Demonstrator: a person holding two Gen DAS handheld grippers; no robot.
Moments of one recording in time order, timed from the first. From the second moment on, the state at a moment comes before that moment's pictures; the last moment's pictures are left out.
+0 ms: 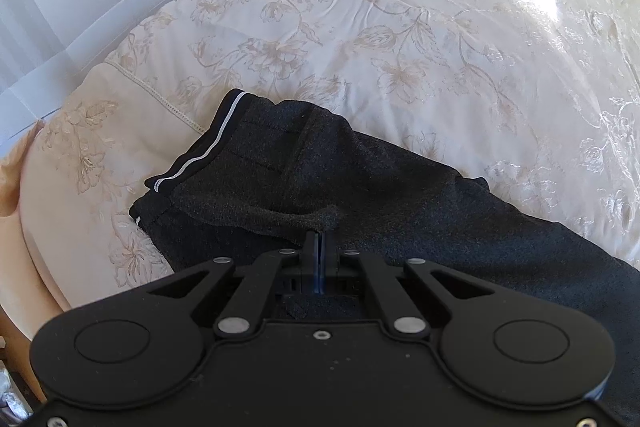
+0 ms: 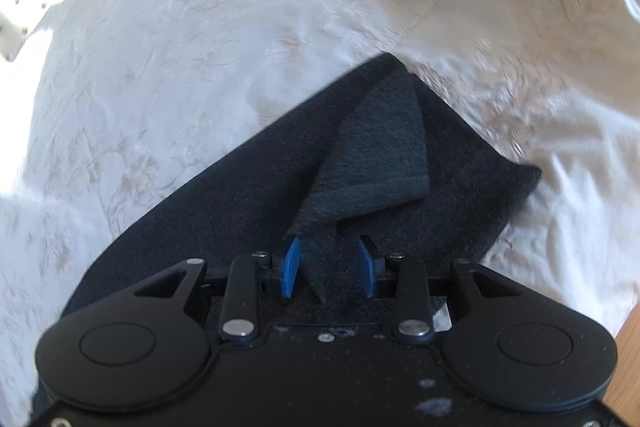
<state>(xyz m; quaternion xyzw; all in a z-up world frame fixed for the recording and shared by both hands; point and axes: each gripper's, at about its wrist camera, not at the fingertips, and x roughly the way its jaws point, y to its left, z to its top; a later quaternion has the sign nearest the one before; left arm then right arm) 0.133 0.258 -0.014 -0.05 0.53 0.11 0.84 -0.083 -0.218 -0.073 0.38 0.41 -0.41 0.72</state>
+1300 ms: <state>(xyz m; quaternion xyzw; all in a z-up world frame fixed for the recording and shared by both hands) 0.085 0.247 -0.029 0.08 0.59 0.10 0.80 -0.126 -0.227 -0.086 0.24 0.53 -0.38 0.72</state>
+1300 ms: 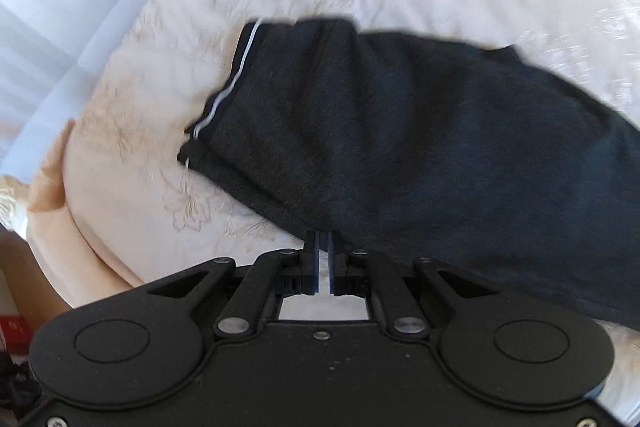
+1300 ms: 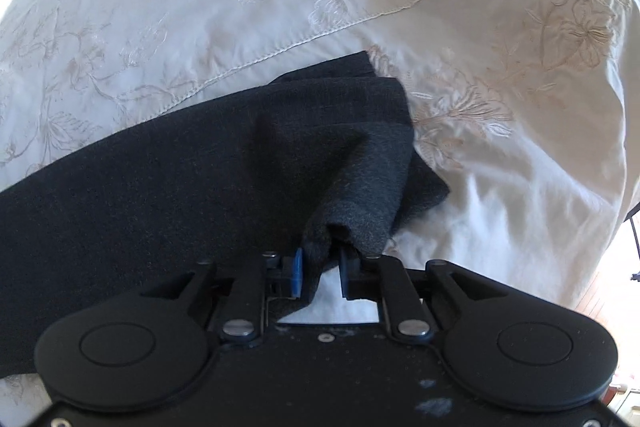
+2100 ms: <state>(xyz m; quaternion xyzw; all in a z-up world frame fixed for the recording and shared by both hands) 0.014 -0.060 -0.065 0.17 0.55 -0.20 0.79 -0.179 -0.320 -0.045 0.25 0.45 -0.36 0.77</state>
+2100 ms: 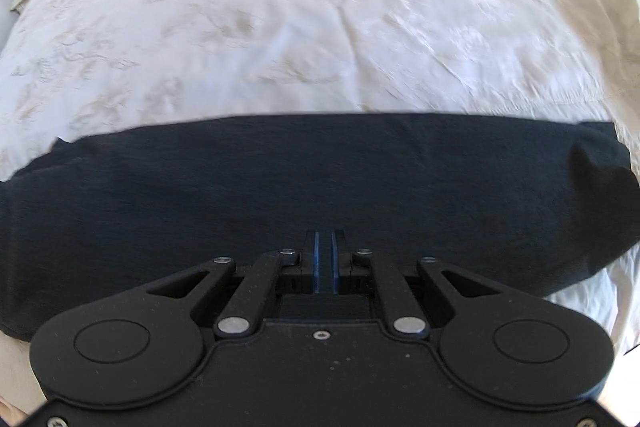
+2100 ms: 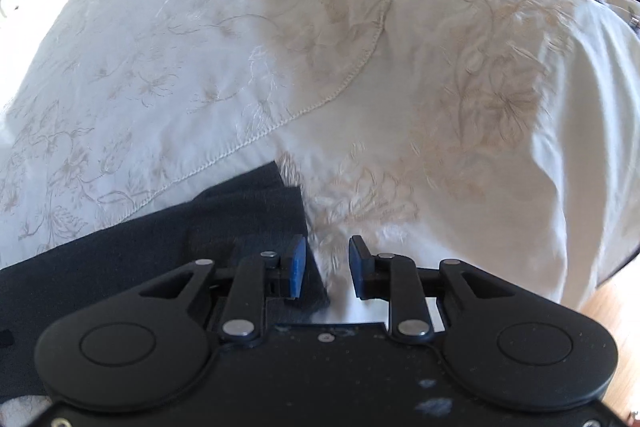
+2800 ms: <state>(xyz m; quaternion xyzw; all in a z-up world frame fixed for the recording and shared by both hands) 0.002 -0.064 -0.102 0.18 0.61 -0.13 0.76 -0.127 -0.366 -0.072 0.20 0.49 -0.21 0.82</state>
